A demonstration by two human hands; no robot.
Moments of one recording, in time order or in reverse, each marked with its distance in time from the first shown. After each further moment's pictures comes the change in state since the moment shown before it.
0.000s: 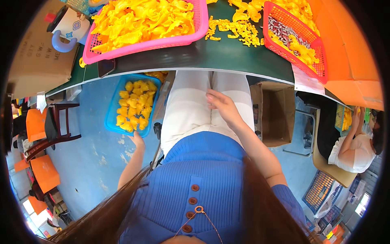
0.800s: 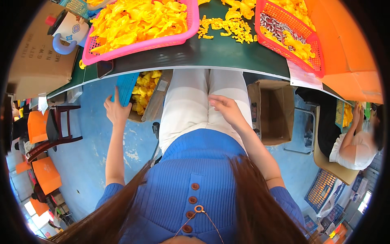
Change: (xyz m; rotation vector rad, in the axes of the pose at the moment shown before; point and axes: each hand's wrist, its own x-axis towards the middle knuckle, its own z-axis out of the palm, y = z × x) left_hand 0.007 0.214 0.103 1.439 -0.077 0.924; right_hand -0.024 0.003 -0.019 -0.127 -0.017 -0.019
